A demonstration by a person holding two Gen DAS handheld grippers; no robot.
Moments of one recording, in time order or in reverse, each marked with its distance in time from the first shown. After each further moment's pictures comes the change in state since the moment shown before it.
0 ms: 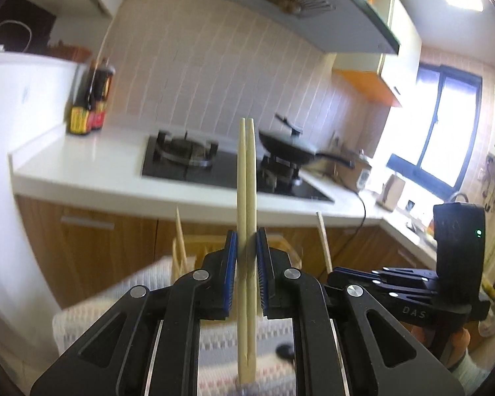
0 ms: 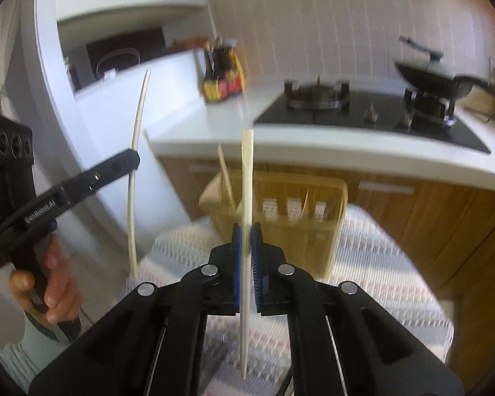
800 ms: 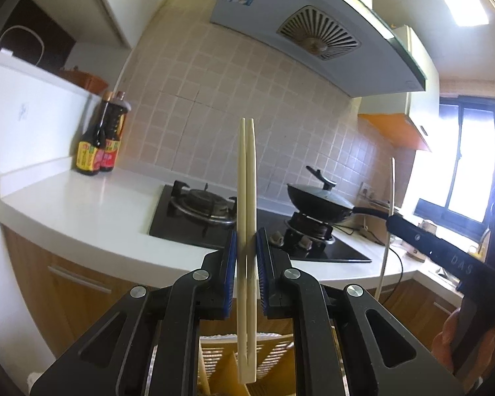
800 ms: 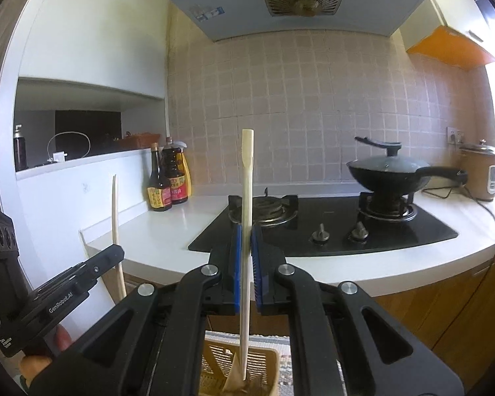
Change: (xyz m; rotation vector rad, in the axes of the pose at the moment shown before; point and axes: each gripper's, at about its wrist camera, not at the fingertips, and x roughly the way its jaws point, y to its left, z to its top) left arm 0.095 0.035 0.019 -0.021 -0.243 0.096; right arm 0.040 -0.051 0.074 -0.035 -0.437 -0.216
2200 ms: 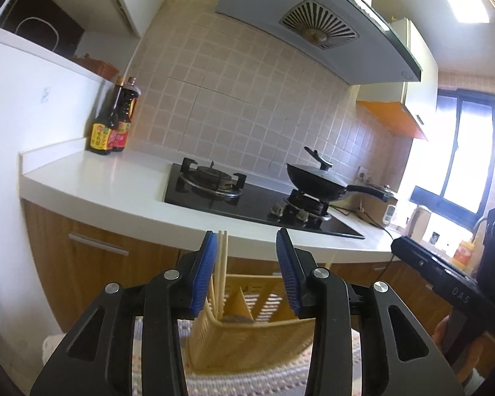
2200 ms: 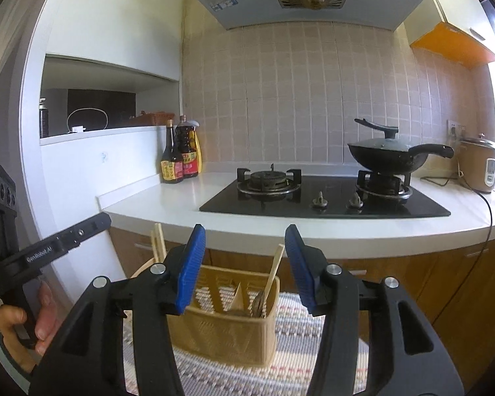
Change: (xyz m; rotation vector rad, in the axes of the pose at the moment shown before) left arm -0.069 0.010 -0.020 -0.013 0.084 -0.006; right arm -0.074 0.007 -0.043 -0.037 0.078 0.034
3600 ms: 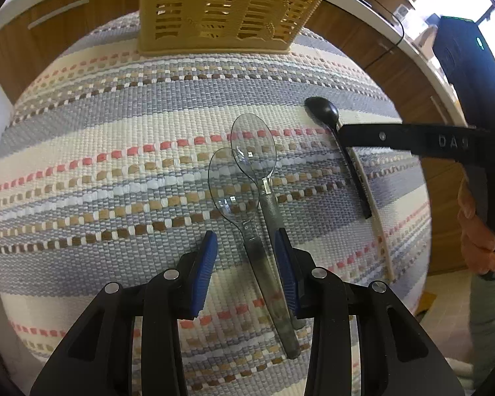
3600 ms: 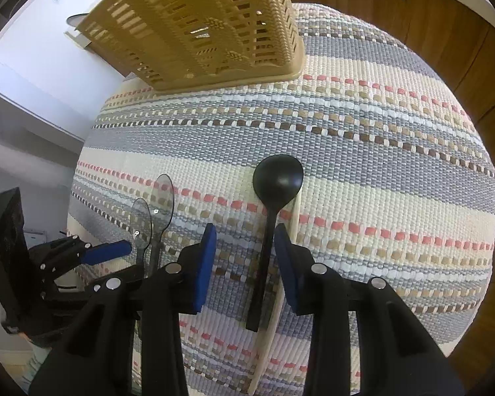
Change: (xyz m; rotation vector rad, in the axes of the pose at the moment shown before) left arm 0.001 -0.024 -0.196 0.063 1.004 0.013; right arm 0.054 -0.007 -0.172 0.250 1.028 0.122
